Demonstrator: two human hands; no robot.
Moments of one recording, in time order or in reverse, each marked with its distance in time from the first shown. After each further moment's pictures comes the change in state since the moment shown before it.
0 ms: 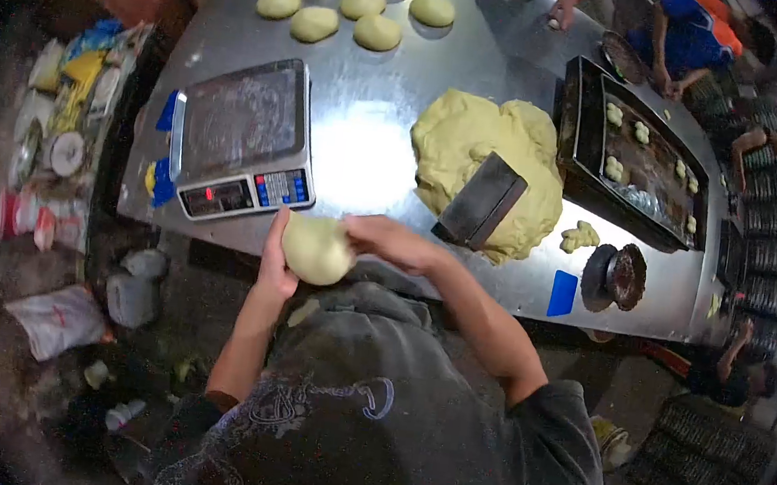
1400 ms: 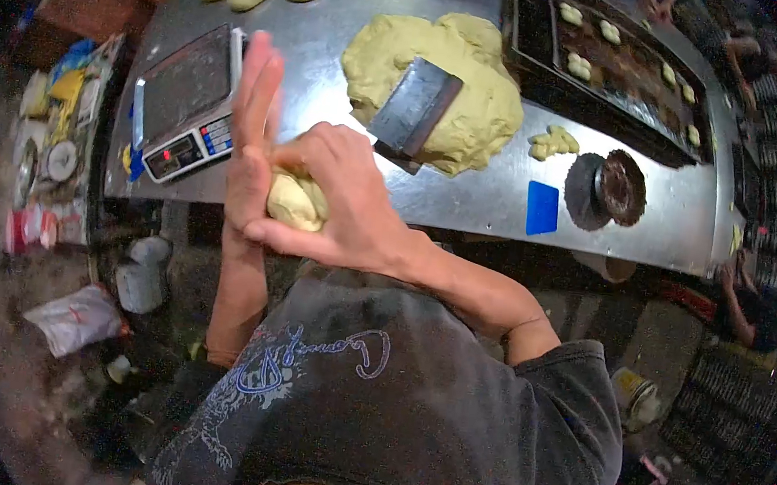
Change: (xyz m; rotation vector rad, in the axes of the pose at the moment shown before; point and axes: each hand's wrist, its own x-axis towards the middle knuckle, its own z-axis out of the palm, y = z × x) left_hand -0.111 -0.065 0.200 1.056 -0.722 1.286; right_hand -0.202 -0.017 0.047 -1.018 0.487 -1.087
